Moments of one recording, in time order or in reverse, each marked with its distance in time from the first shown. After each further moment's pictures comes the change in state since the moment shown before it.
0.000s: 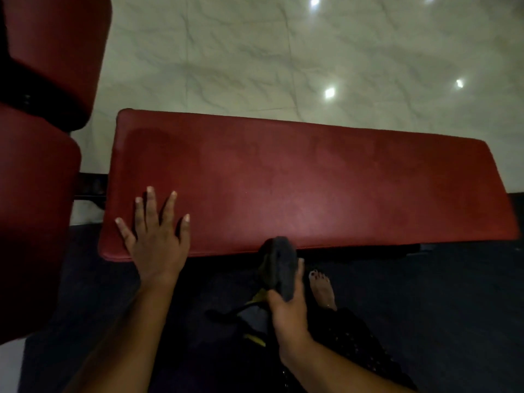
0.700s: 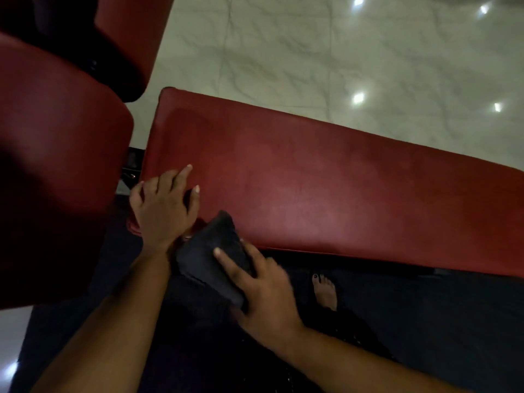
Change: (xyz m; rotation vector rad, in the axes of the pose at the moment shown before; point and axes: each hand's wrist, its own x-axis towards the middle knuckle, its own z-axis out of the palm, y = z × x) left_hand 0.030 -0.026 -0.016 0.038 0.136 0.042; right_hand -0.010 -0.038 0.042 -1.152 -0.469 -1.064
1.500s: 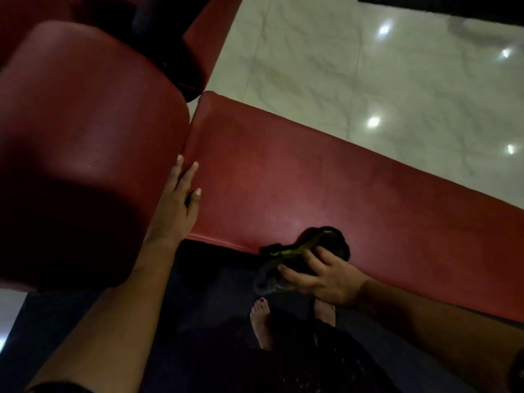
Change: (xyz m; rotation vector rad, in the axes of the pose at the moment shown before) left_hand 0.007 -0.020 -0.037 -0.372 -0.238 -0.200; right_hand 0.033 0.144 -0.034 -0.863 -0.002 -1.052
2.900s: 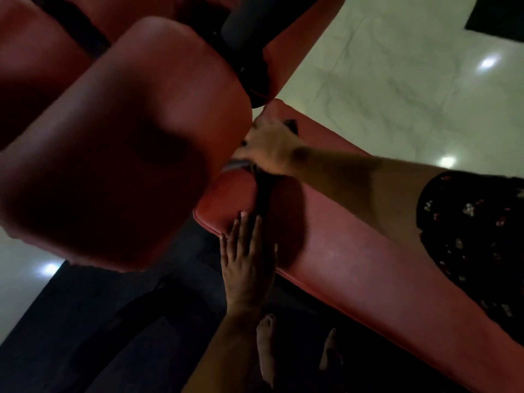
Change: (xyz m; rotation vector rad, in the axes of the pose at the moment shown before) left_hand -0.082 0.045 0.106 0.210 0.383 -0.183; right_hand 0.286 0.175 0.020 0.269 -0.073 -0.048
